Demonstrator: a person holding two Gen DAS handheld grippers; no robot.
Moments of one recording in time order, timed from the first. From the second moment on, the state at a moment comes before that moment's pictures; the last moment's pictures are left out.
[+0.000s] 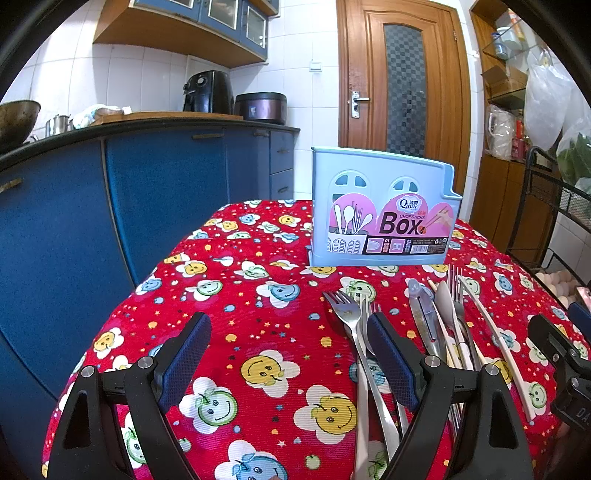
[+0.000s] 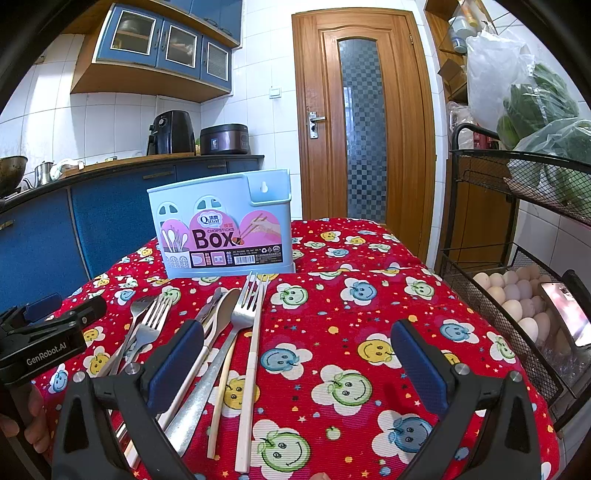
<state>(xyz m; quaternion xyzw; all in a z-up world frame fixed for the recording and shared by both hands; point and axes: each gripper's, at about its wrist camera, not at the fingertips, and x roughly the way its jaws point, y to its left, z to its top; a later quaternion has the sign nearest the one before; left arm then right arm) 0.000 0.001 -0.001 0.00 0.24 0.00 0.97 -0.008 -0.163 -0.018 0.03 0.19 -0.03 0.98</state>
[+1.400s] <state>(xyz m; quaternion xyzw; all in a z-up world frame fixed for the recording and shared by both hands) 0.021 -0.004 0.002 -0.01 0.30 -0.06 0.95 0.002 -0.172 -0.014 0.06 0.22 -0.02 0.97</state>
